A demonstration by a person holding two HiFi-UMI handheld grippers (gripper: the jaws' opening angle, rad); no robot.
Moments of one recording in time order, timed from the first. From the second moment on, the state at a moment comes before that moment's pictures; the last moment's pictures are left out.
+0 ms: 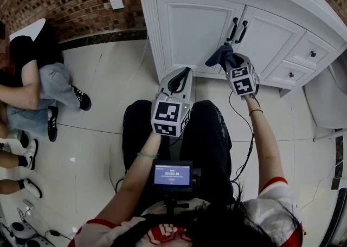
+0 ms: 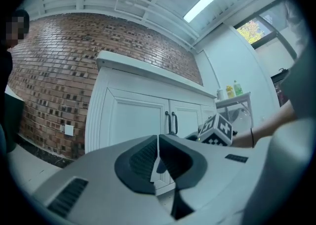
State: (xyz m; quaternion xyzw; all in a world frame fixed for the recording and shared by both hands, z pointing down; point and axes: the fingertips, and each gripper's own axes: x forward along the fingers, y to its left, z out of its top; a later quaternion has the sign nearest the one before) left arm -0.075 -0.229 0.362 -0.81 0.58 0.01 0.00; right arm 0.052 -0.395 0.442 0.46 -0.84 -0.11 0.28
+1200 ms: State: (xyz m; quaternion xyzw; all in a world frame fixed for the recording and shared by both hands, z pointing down) left arm -0.002 -0.252 0.361 -0.84 0.55 0.00 0.01; right arm 0.189 -0.408 0.322 0.53 -0.81 -0.12 0.20
